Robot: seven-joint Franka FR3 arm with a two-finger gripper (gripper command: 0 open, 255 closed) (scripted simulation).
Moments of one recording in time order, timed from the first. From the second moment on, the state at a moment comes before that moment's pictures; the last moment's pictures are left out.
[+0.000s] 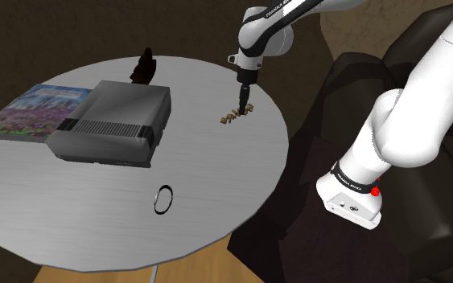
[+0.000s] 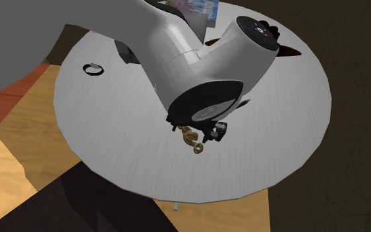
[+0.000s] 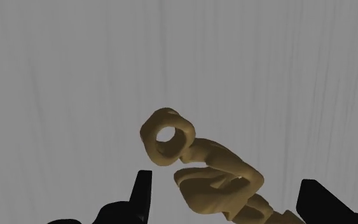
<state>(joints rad) 0.22 0.01 -0.29 -2.40 0.26 2.23 -0.76</state>
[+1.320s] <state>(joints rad) 0.22 -0.06 -0.29 -2.37 0.22 2.14 -0.72</state>
